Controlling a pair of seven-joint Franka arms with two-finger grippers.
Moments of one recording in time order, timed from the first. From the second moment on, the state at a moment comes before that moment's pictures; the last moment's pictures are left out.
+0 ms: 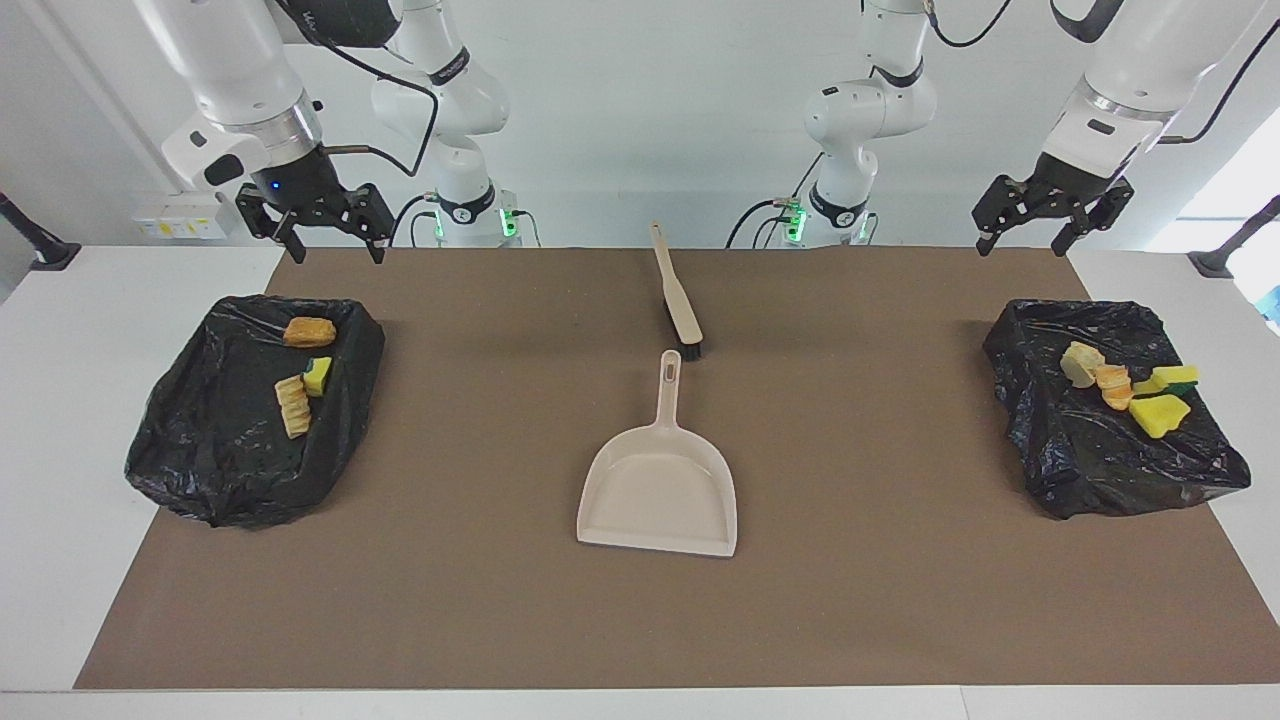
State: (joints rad) left arm 0.15 -0.08 -0.18 -1.61 -0.01 1.53 0.03; right arm -0.07 -0.02 0.08 -1.57 -0.02 1.51 0.02
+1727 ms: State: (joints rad) left arm 0.11 -0.08 -0.07 -1.61 -0.01 1.55 0.04; right arm -0.08 -0.02 0.08 -1.57 -0.02 1.51 0.02
